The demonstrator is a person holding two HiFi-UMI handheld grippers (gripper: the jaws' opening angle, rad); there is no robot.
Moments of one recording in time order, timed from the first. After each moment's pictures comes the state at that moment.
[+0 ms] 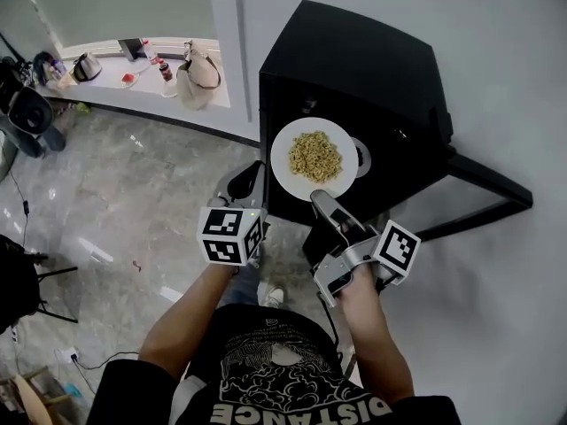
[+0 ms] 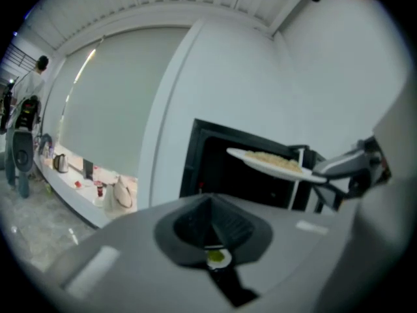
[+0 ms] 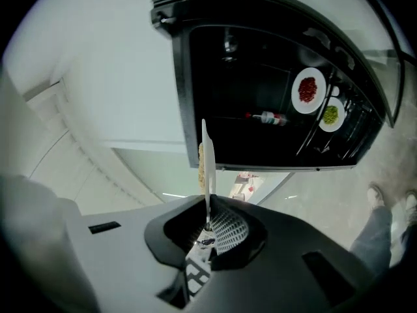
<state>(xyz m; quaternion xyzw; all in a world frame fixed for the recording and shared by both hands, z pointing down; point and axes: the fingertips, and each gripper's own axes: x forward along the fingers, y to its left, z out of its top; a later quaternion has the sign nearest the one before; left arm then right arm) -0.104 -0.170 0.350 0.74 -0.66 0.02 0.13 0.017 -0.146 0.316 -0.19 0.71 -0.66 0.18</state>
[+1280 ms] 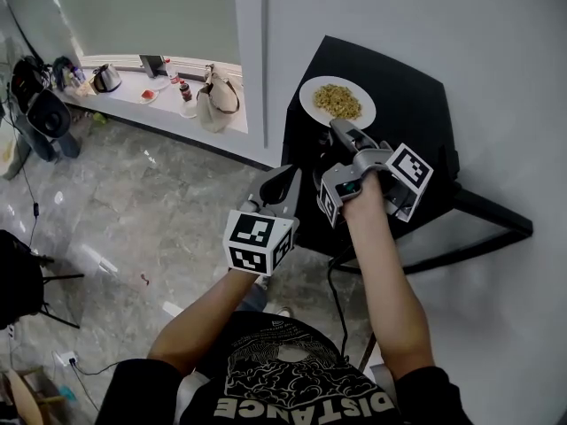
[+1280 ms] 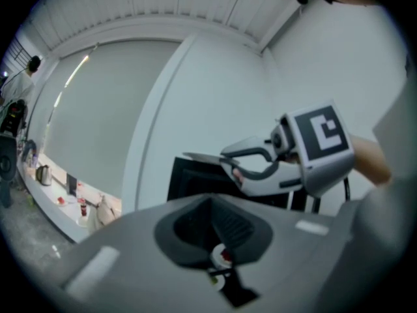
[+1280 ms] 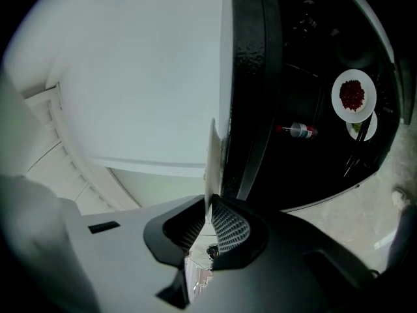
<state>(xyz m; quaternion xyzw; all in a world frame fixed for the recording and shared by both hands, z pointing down) -0.086 -0.189 0.282 0.77 -0.63 -0.03 0.07 -0.046 -0.281 0.237 -0.24 0.68 -0.65 0.25</state>
